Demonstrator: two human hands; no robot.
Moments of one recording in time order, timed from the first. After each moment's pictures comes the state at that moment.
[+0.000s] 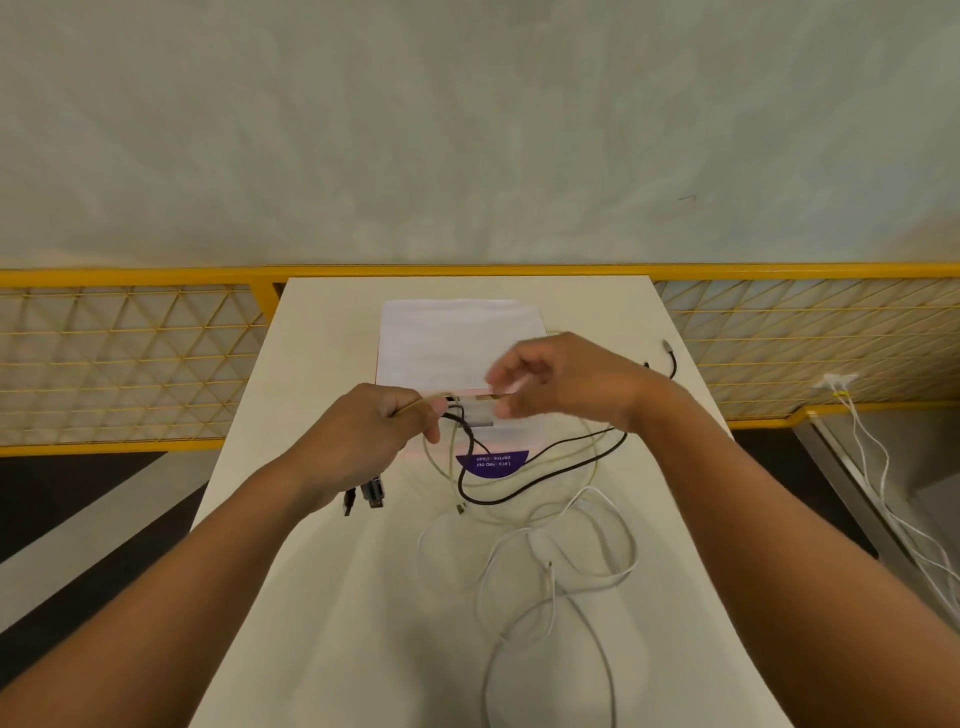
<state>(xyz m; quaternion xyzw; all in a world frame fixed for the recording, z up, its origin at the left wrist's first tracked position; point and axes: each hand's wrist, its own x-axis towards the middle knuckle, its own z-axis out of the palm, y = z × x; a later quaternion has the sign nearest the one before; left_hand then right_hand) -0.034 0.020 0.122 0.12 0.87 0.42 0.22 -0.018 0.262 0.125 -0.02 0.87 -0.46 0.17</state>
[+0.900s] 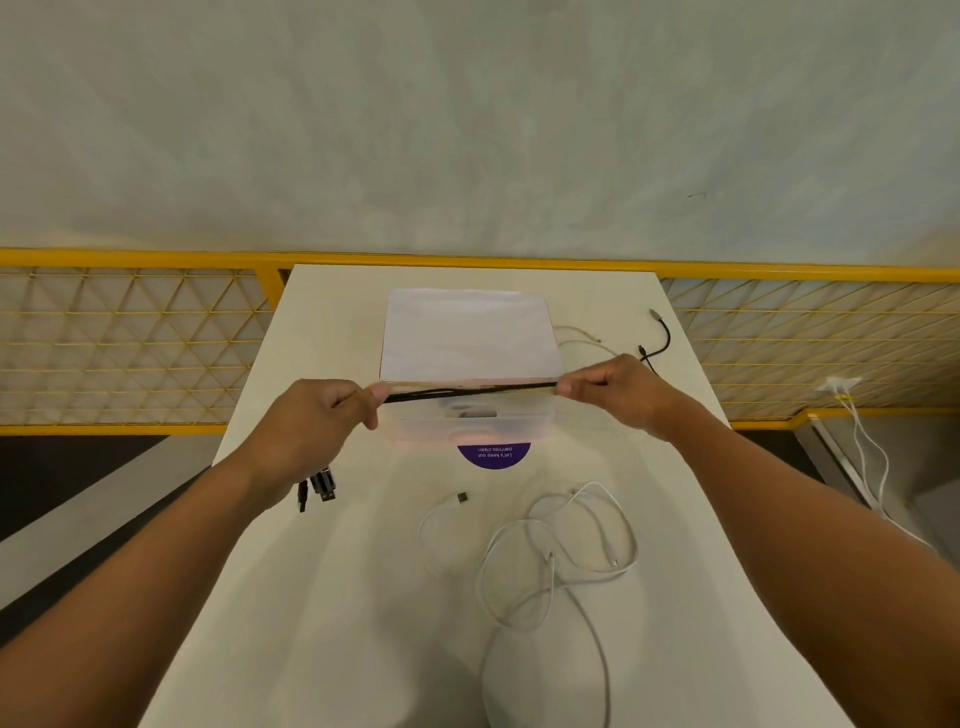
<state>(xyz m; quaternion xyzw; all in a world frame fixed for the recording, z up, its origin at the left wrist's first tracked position) -0.047 -0.021 0.098 0.02 0.87 0.46 0.16 -0.023 0.330 0.046 0.10 0.86 -0.49 0.10</state>
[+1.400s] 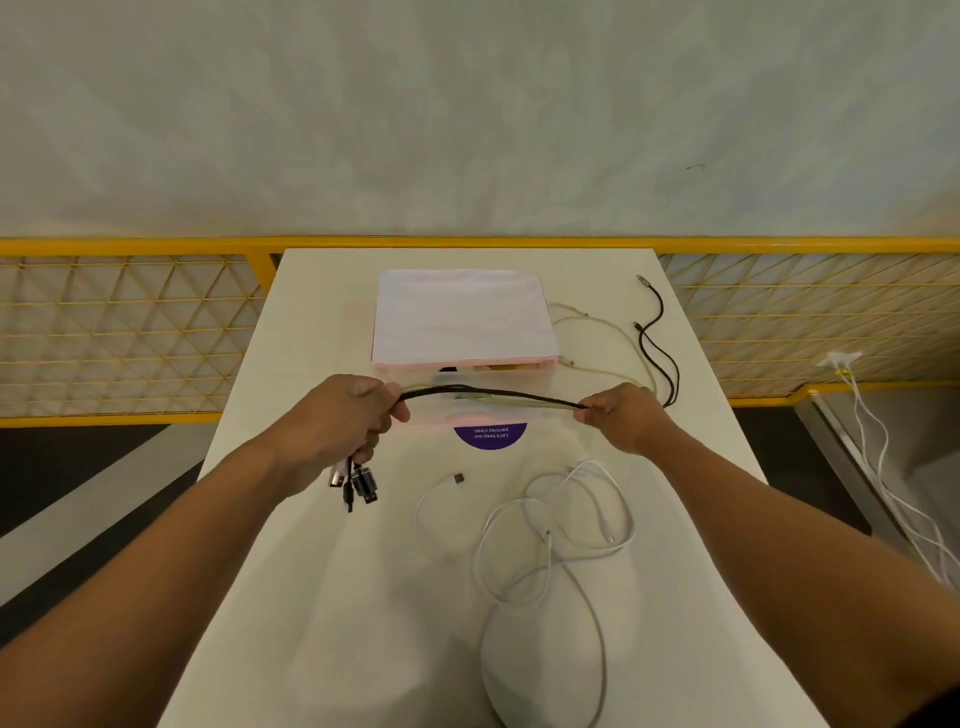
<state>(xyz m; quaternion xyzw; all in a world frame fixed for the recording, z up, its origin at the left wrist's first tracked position) -0.040 0.004 0.091 0.02 0.81 0.52 0.29 -0.002 0.345 -0.025 0.18 0.93 -0.29 0.12</state>
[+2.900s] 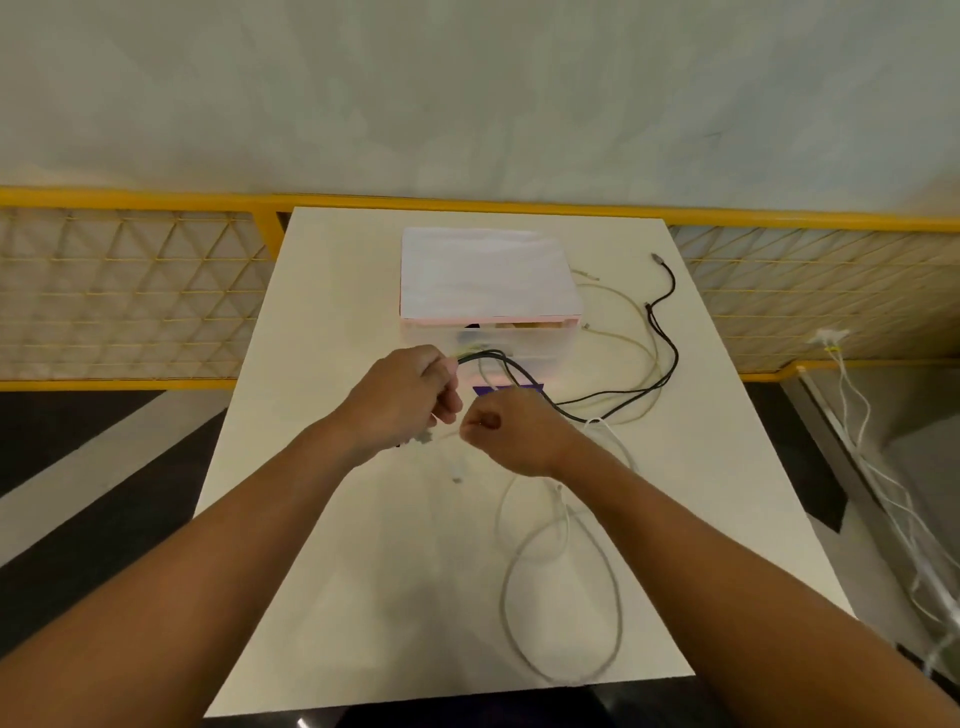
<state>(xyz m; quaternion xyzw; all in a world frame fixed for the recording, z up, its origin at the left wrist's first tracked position) -0.016 0.002 0.073 0.11 0.84 0.47 0.24 0.034 0.160 0.031 0.01 0.94 -0.32 0.15</state>
